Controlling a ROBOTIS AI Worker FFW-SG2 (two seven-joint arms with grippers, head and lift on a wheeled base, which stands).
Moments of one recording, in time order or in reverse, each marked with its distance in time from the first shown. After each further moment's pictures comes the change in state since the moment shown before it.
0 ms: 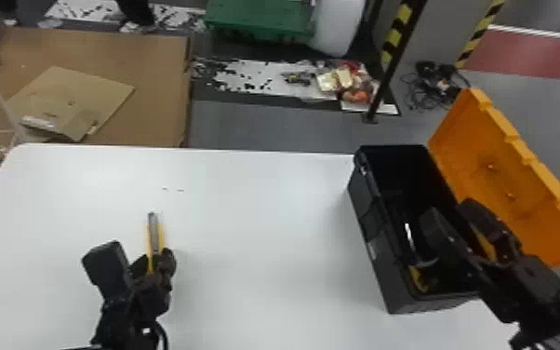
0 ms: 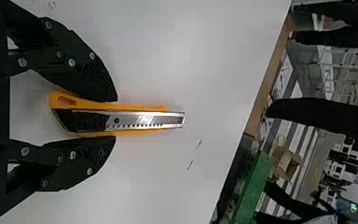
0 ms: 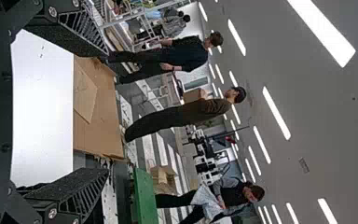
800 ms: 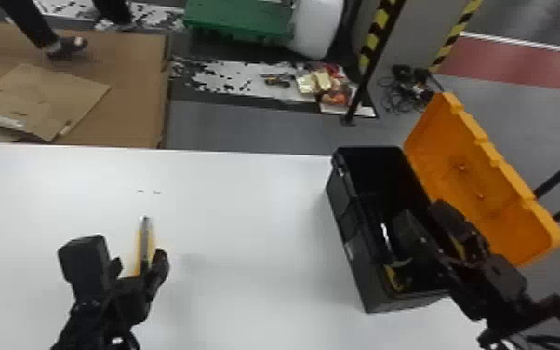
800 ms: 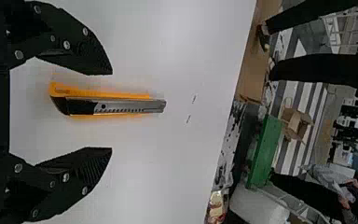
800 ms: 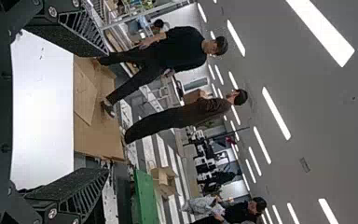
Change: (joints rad) left arm 0.088 0.027 -0.006 -0.284 -0.096 0.231 -0.034; right arm -0.001 0.007 0.006 0.003 0.001 -0.001 0.006
